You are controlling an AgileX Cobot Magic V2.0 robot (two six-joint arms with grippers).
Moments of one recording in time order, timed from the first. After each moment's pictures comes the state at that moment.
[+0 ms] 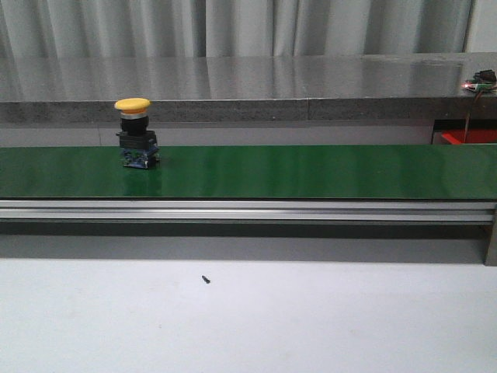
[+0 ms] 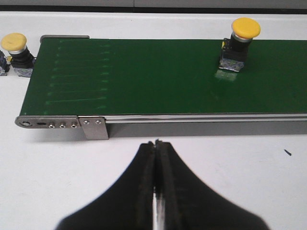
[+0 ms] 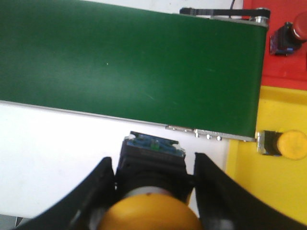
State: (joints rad) left arm 0.08 0.67 -0.67 -0.28 0.72 0.21; right arm 0.29 1.23 -1.26 -0.12 1.13 0.26
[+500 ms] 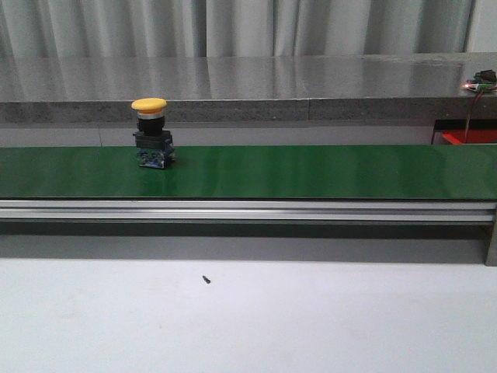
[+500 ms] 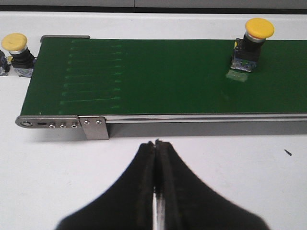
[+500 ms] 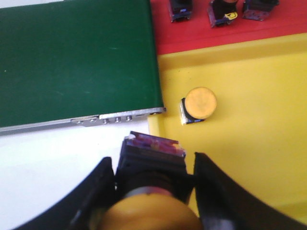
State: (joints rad) left arm 0.08 0.67 -0.67 -0.28 0.72 0.21; right arm -0.14 1.07 -1.06 -0.04 1.01 0.11
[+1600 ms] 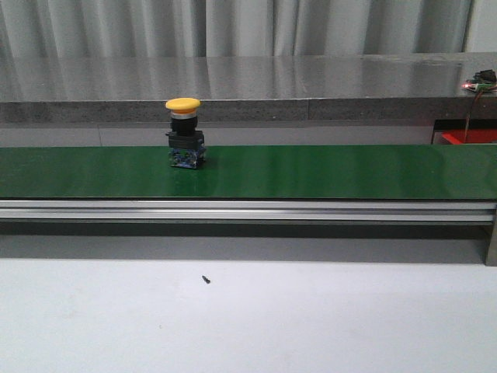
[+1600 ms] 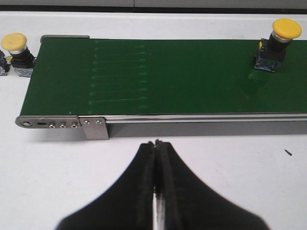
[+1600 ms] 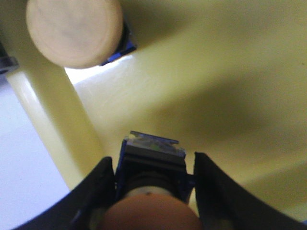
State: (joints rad) left arm 0.08 0.67 -0.67 -0.28 0.72 0.21; right arm -0.45 1.45 -0.83 0.04 0.82 0.03
